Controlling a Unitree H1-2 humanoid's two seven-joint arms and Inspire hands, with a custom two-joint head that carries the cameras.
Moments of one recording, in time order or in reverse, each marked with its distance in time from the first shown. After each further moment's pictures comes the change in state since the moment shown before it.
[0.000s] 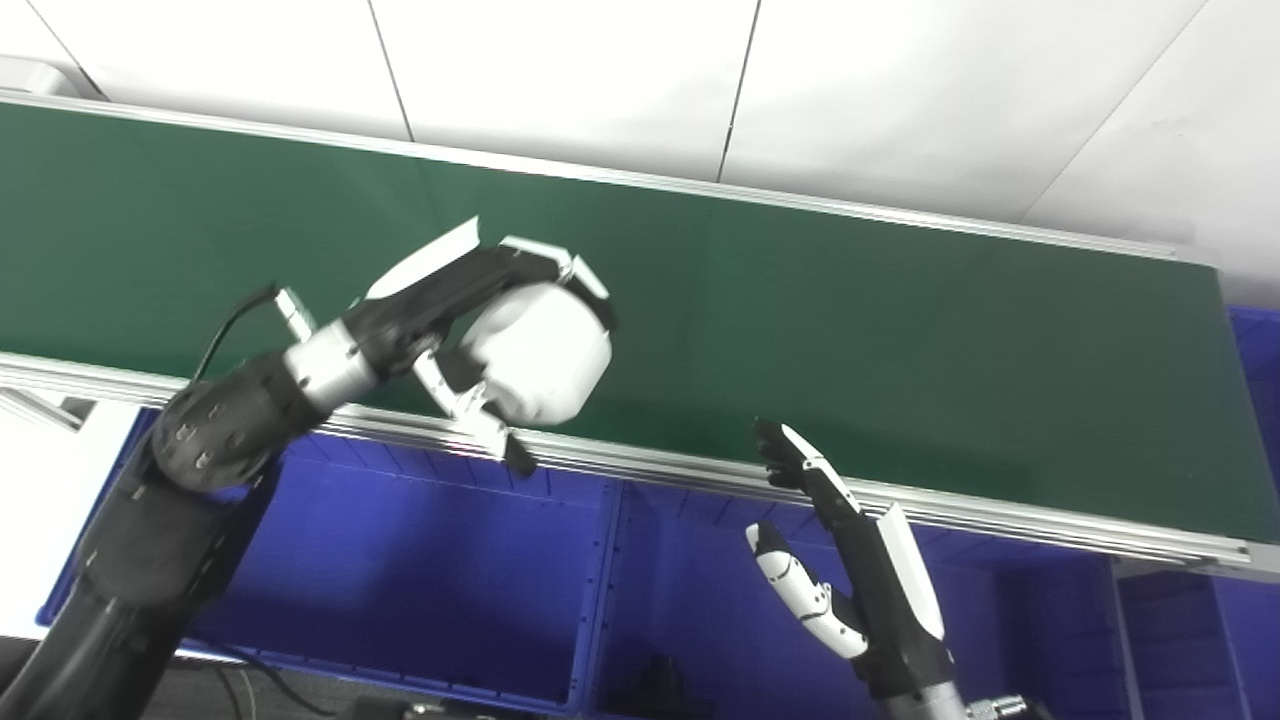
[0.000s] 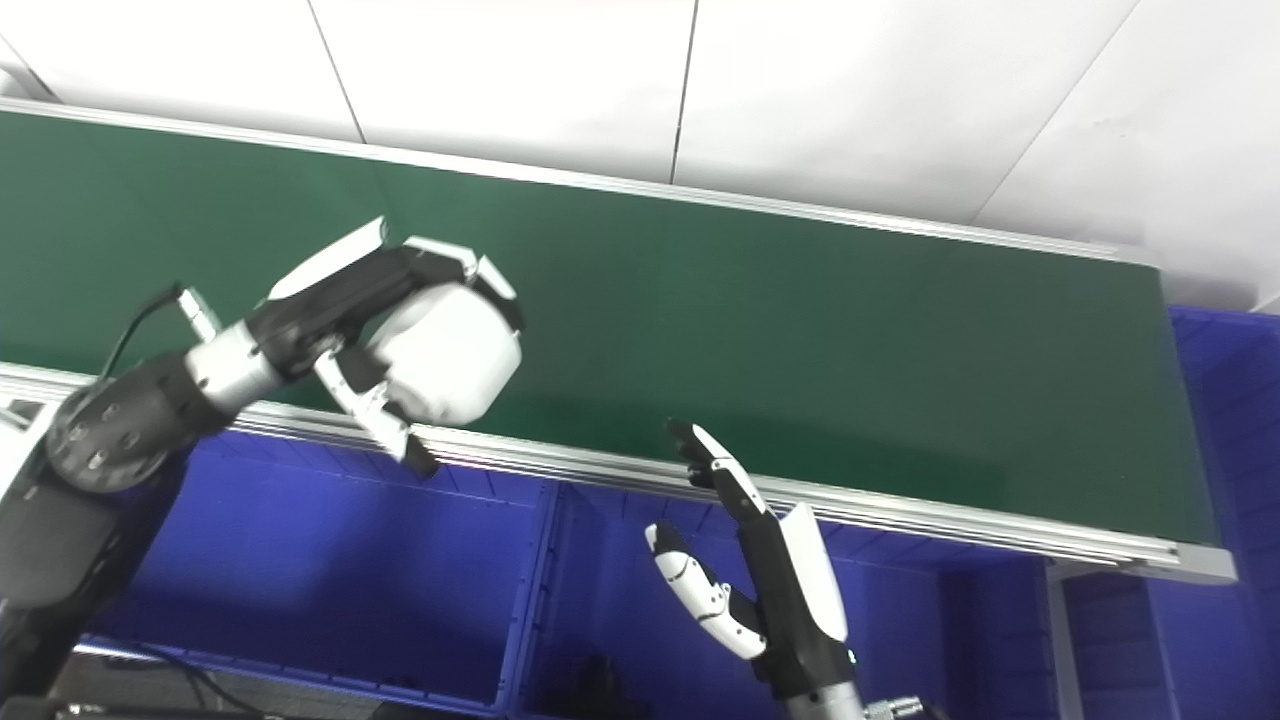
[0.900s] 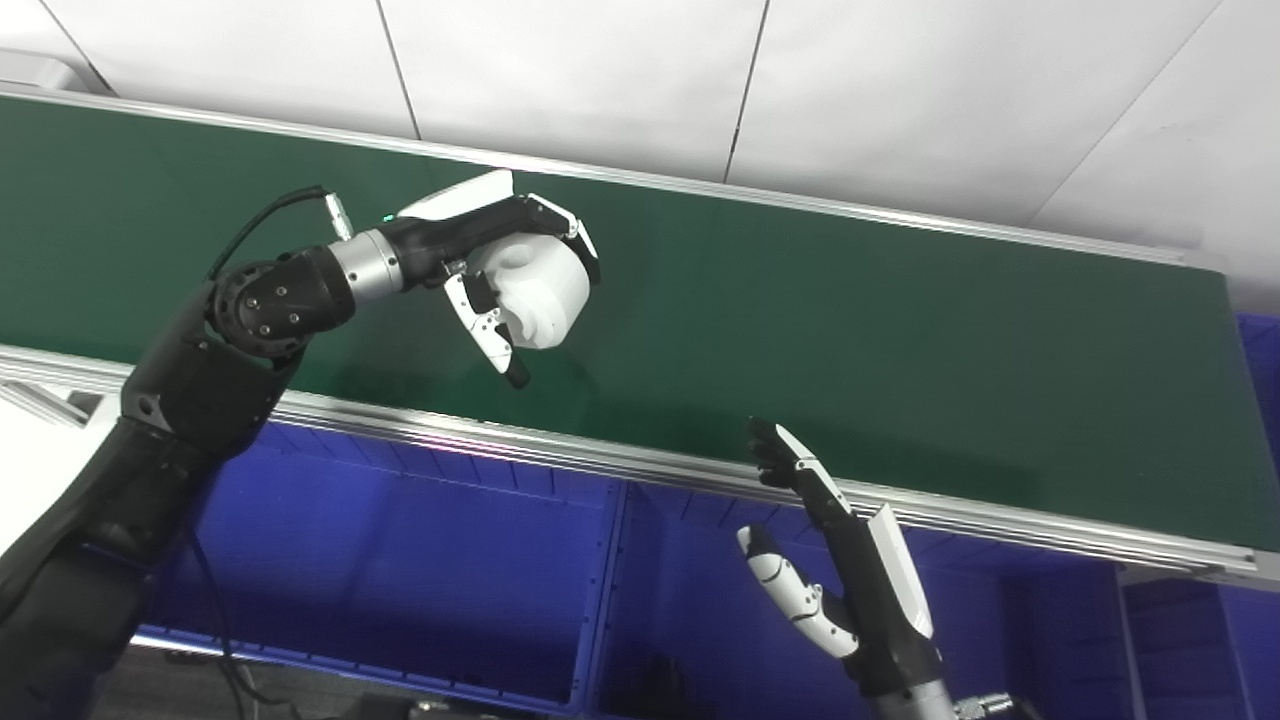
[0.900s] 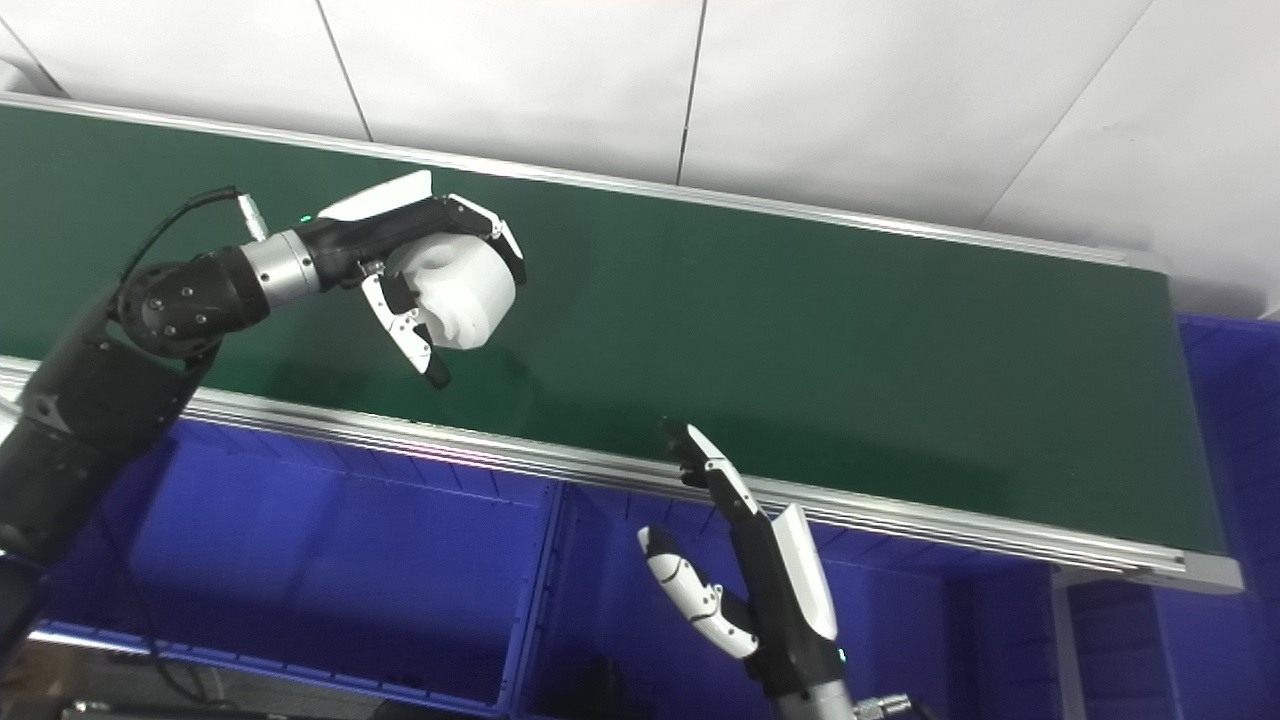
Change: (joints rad) left arm -0.375 0.057 -0.125 0.407 0.336 -0.082 -0.010; right arm -0.022 -0.004 0.014 0.040 0.011 -0.029 -0.011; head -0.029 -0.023
